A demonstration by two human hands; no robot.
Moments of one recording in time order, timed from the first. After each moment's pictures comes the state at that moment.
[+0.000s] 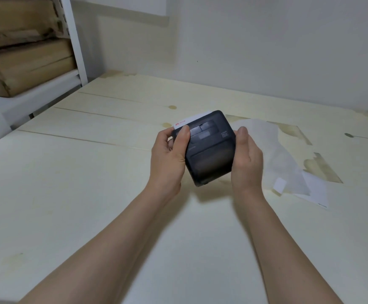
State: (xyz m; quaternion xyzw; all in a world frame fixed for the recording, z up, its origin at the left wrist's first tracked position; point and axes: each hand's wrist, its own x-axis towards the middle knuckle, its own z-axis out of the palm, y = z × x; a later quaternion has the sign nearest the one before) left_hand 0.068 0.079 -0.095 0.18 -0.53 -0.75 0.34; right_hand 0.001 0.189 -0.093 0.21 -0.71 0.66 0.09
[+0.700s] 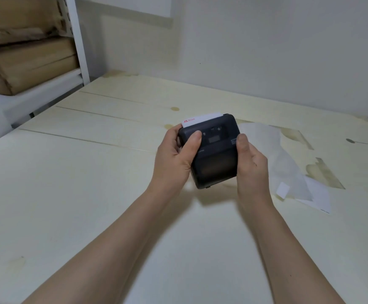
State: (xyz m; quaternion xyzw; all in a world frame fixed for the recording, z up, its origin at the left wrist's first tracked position) left_hand 0.071 0.071 -0.101 0.10 -0.60 -0.72 0.34; right_hand 0.006 0.196 -0.089 0.23 -0.70 0.68 0.00
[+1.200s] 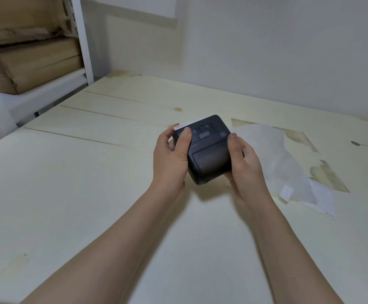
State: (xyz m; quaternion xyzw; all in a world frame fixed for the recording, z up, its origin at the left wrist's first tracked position) left_hand 0.064 0.069 -0.096 0.20 -0.48 -0.78 0.34; right_hand -0.015 0.182 -0.100 0.15 -0.68 0.70 -0.15
